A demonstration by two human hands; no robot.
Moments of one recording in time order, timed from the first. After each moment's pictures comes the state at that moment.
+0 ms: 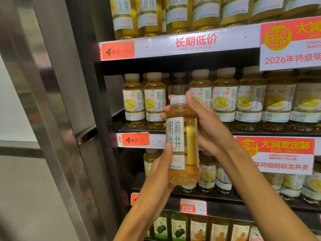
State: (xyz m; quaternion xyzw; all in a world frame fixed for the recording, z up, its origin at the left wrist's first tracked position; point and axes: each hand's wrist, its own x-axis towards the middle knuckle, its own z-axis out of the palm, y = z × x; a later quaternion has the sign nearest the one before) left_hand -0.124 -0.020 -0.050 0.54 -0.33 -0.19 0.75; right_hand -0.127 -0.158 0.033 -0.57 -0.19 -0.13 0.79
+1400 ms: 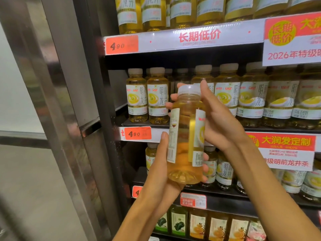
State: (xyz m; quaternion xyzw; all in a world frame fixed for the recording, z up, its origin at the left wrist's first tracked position) left_hand -0.135 -0.028 -0.046 0.40 -0.32 -0.30 0.81; right_hand -0.144 -0.159 0.041 -0.52 -0.20 -0.10 0.83
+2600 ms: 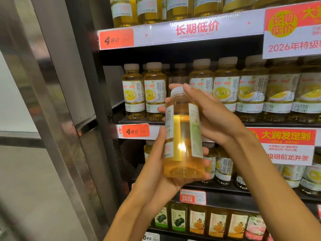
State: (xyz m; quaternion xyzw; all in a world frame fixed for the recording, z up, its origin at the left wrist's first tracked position) left_hand -0.140 -0.014 -0.033 0.35 -0.28 -0.38 0.81; right_hand -0.142 -0.159 0.043 -0.60 -0.15 -0.13 0.77
